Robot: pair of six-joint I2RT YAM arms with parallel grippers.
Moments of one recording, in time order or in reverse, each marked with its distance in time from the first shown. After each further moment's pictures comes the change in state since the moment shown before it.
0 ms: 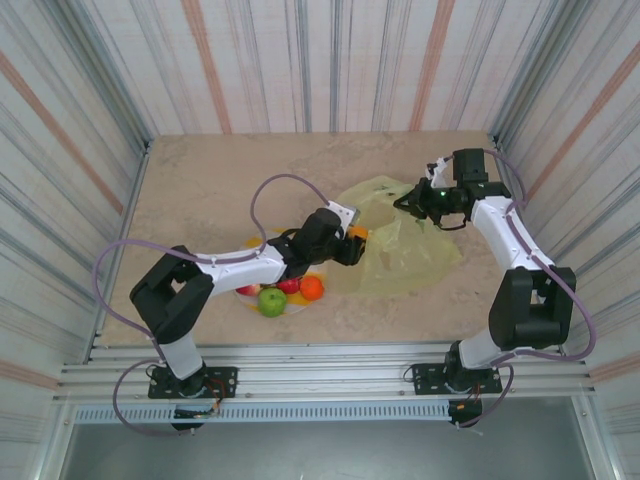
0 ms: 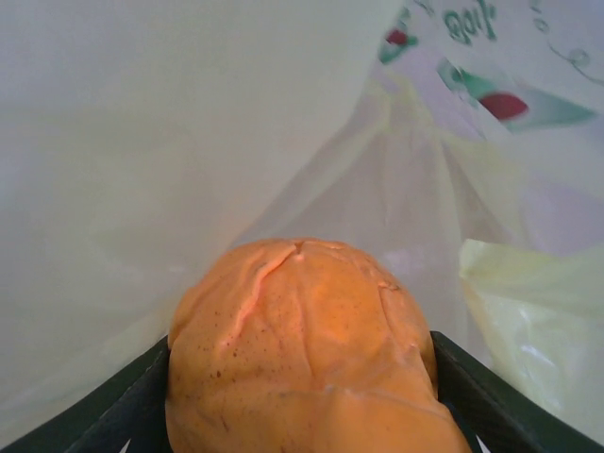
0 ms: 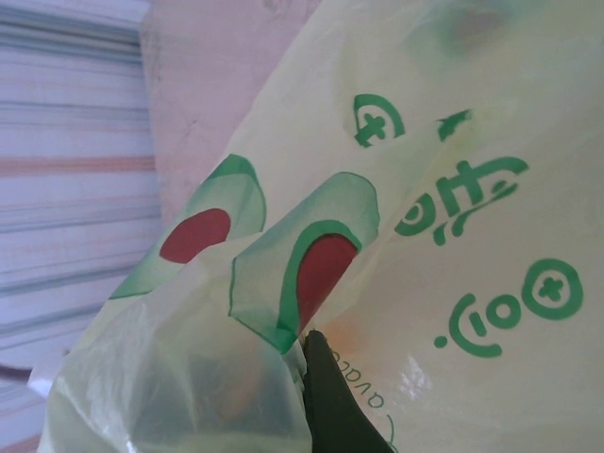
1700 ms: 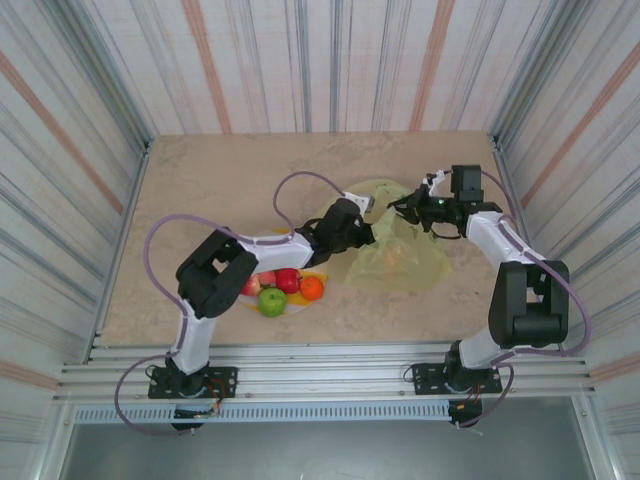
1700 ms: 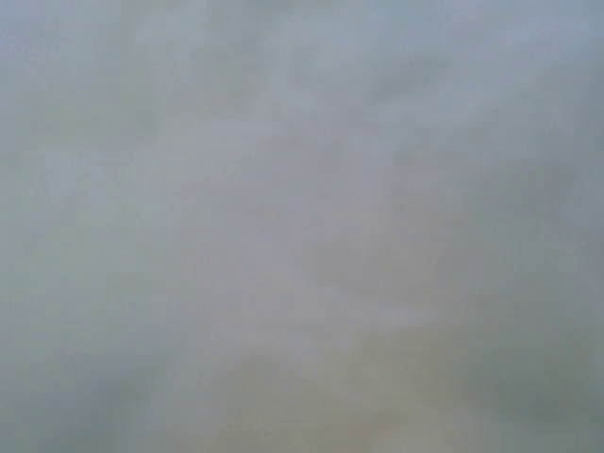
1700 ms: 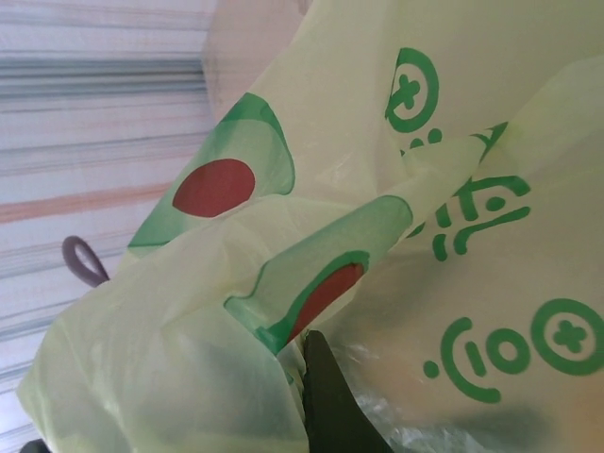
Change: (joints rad) left arm 0.028 0.277 0.225 0.110 0.092 -0.152; right arm -0.025 0.014 -0.196 0.354 -0.118 0.262
